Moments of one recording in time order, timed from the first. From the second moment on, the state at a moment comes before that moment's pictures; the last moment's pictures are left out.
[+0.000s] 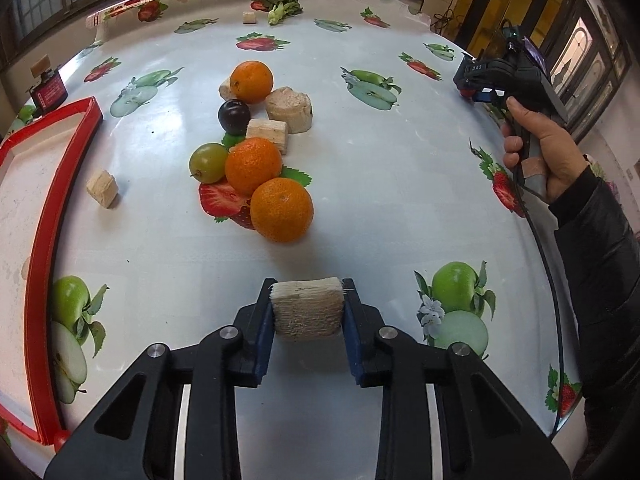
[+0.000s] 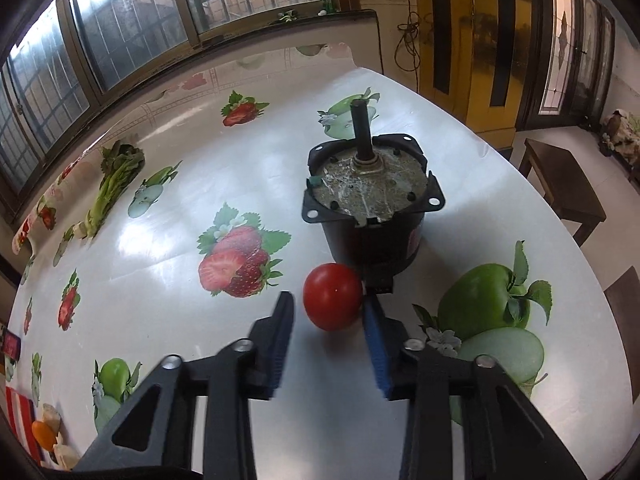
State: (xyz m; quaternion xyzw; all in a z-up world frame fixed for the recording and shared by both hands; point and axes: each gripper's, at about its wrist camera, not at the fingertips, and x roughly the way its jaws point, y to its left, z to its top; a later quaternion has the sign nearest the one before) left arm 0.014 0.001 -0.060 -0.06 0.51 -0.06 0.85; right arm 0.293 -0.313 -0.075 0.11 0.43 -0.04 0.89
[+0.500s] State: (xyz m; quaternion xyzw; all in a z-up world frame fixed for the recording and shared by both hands) left arm -0.014 0.037 -0.039 -0.11 0.47 -0.06 0.87; right arm 0.165 -0.256 -0.051 0.12 0.43 0.11 0.89
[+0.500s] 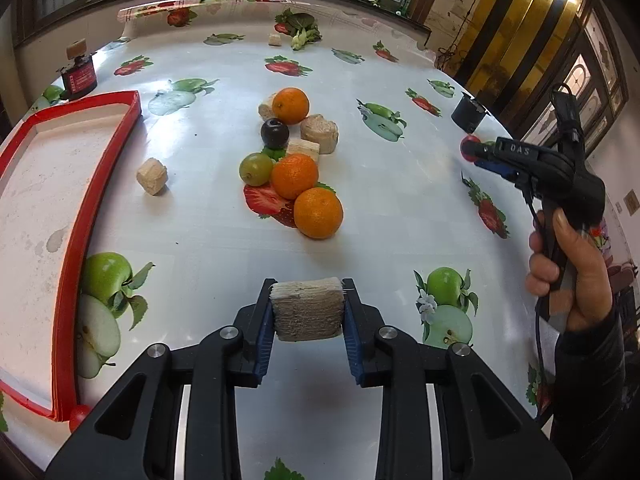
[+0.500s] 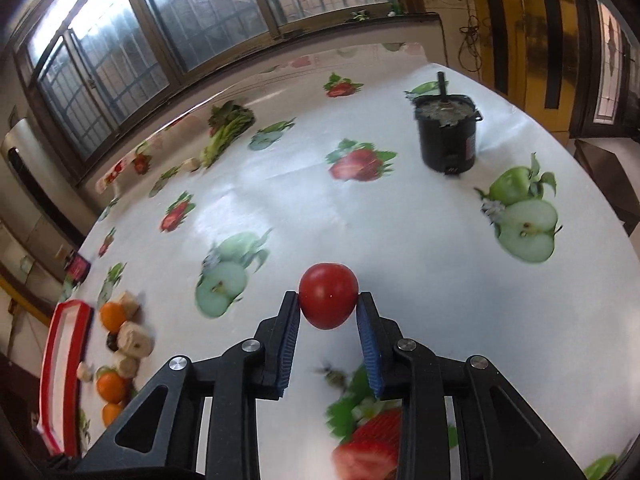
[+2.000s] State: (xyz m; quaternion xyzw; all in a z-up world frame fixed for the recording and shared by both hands) left arm -0.095 0.176 -0.001 -0.17 0.39 0.10 0.90; right arm 0.015 -0.022 -0.011 0.02 0.42 0.37 0.83
